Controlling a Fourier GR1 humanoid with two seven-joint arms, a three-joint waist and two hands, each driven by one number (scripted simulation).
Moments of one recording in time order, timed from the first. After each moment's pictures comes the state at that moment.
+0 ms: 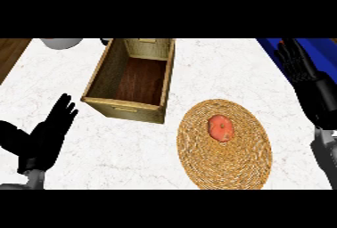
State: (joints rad) left arm -0.01 0.44 -0.18 -1.62 0.43 0.28 0.19; right arm -0.33 -0.48 0.09 -1.59 -0.24 0.01 -0.10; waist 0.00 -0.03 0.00
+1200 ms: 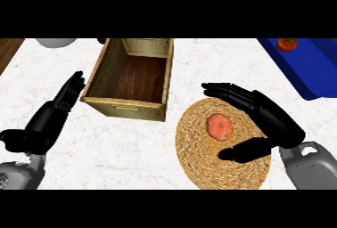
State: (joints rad) left arm -0.16 0.51 -0.23 -1.60 0.25 0.09 -0.03; right arm -0.36 -0.44 0.35 -1.70 0.20 0.14 -0.20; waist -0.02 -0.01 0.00
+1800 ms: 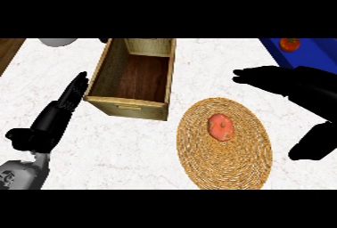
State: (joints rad) left arm -0.17 0.48 -0.22 -1.56 0.23 0.07 -0.05; right arm -0.56 -0.79 0.28 -1.80 0.14 0.61 0.12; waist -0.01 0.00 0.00
